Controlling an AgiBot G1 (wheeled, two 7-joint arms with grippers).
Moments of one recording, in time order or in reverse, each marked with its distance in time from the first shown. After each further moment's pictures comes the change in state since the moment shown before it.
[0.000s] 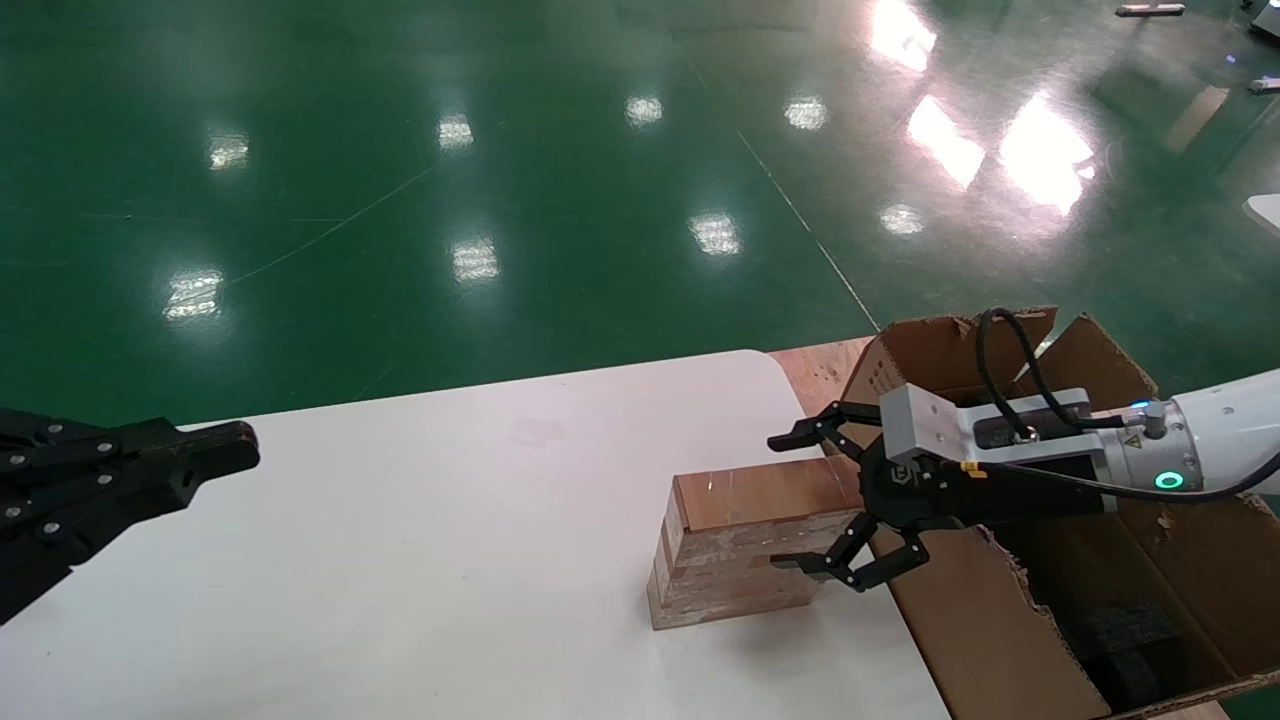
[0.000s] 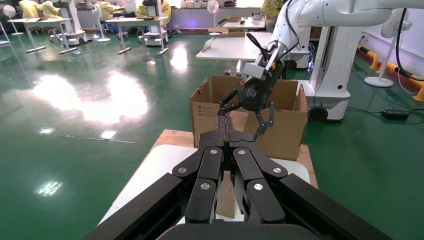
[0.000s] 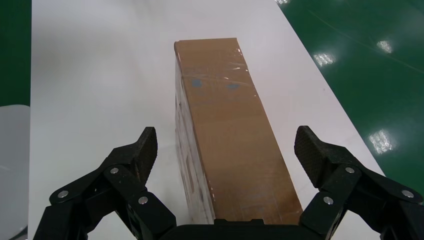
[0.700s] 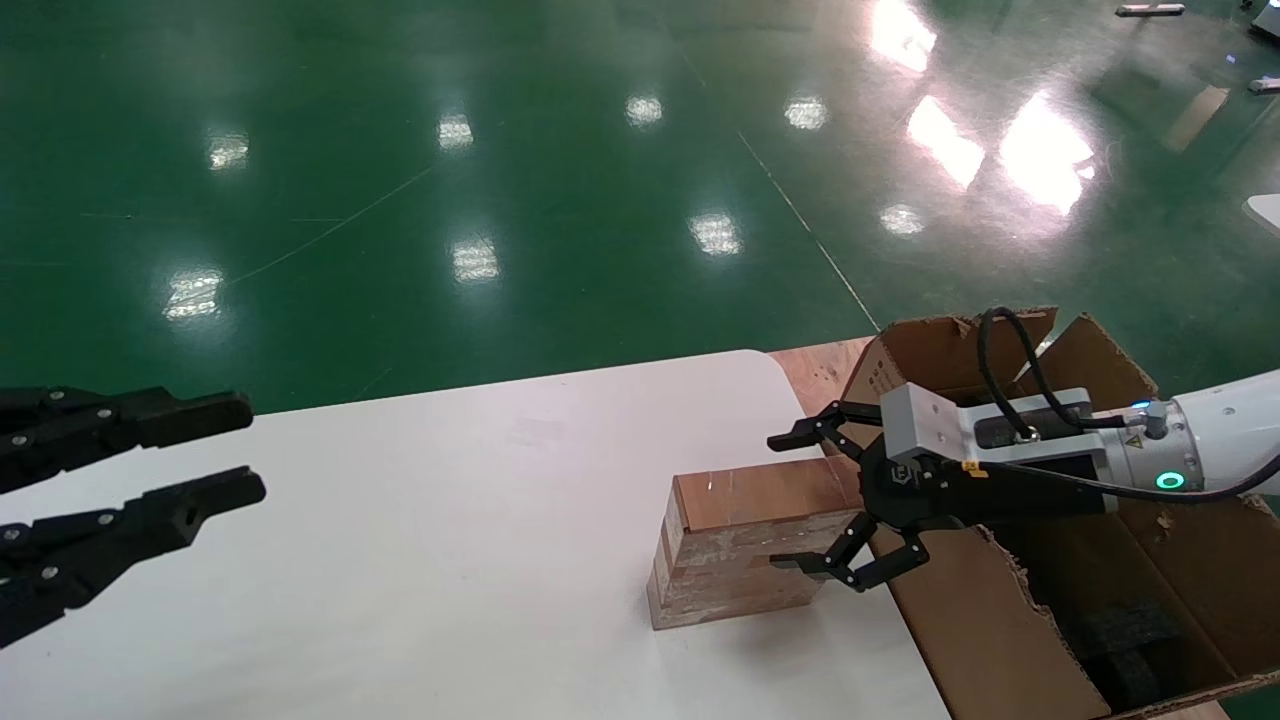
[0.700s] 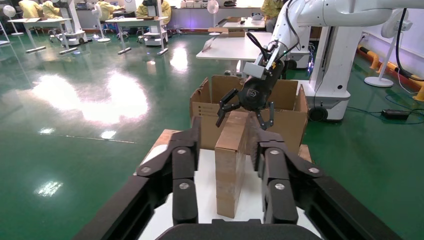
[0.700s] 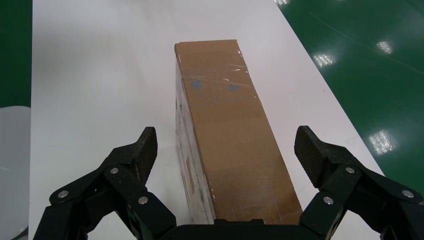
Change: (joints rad) left arm 0.000 0.000 0.000 0.000 0.000 0.000 0.000; right arm 0.002 0.001 -0.009 -0.001 0.009 0.000 0.000
